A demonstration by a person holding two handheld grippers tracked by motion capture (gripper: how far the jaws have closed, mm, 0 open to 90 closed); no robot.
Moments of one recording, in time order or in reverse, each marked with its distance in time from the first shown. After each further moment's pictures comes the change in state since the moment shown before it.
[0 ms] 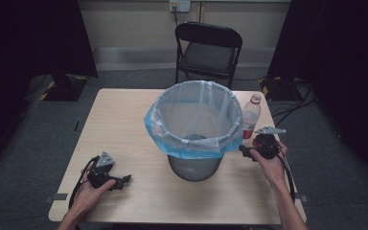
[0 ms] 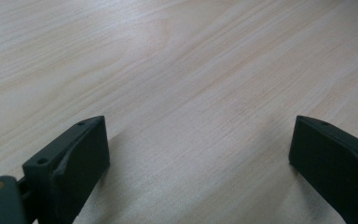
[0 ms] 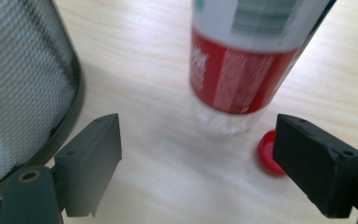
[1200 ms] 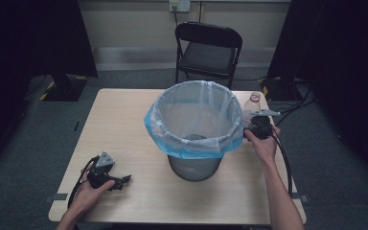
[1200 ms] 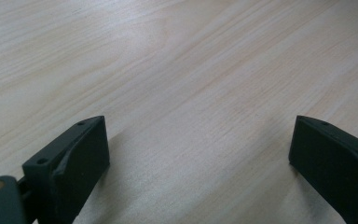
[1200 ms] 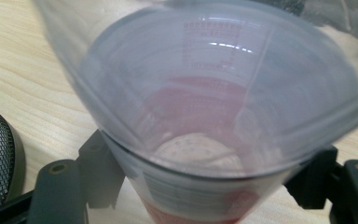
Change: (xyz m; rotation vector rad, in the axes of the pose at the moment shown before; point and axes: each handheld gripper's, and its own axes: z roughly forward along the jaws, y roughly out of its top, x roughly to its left) left arm 0.000 0.000 0.000 -0.004 -0.010 -0.002; right arm -0.024 0.041 0.047 -0.069 -0.029 0.038
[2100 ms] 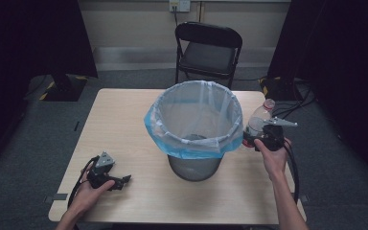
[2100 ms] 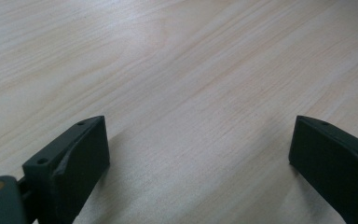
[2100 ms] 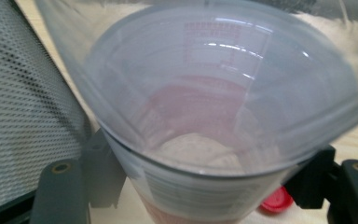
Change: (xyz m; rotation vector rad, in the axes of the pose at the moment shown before) left arm 0.000 0.000 0.000 -0.001 0.000 -0.003; right arm 0.007 -0.017 -0.063 -0.040 0.076 0.097
